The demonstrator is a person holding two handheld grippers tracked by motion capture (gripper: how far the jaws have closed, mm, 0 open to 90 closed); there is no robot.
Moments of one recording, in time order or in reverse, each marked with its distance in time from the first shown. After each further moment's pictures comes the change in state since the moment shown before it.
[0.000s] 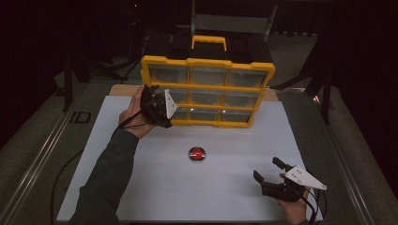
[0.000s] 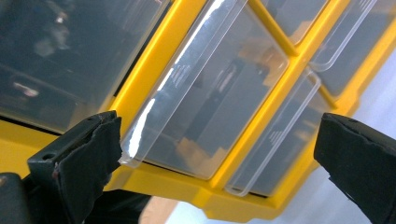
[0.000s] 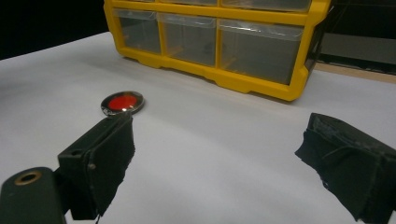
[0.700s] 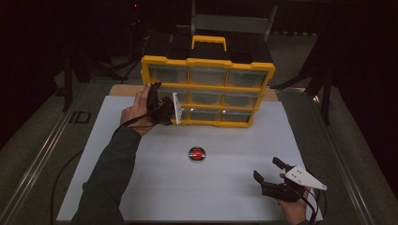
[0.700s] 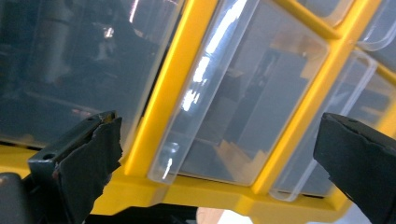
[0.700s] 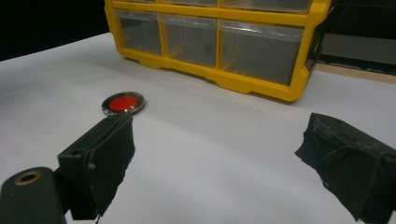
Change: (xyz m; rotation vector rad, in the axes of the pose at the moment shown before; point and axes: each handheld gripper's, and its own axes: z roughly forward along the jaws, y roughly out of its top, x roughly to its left) left arm -0.012 0.010 0.009 0.057 0.179 0.185; right arm 0.000 0.000 0.000 -0.003 0.001 0.000
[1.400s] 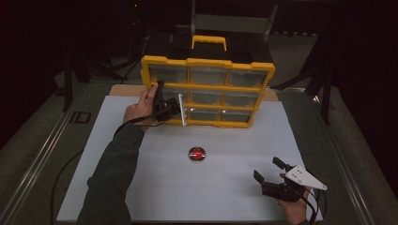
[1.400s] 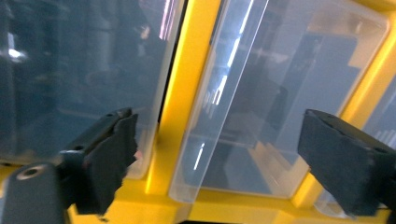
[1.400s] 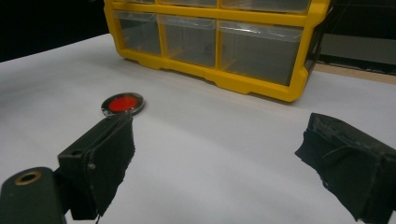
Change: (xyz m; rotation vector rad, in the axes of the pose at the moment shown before) left arm -0.016 0.007 0.016 0.041 0.186 0.141; right arm -0.001 0.000 0.000 -0.004 0.000 0.004
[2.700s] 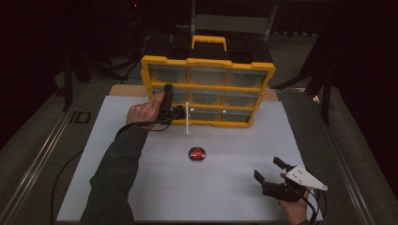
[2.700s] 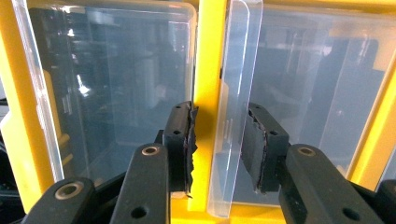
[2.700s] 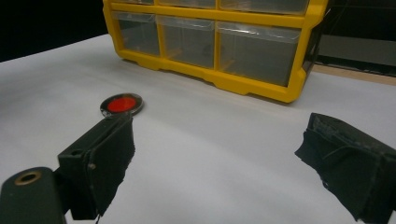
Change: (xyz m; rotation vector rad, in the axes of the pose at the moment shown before) left arm -0.012 0.009 -0.008 -0.023 0.178 0.190; right arm 0.000 0.000 -0.001 -0.001 -0.007 -0.001
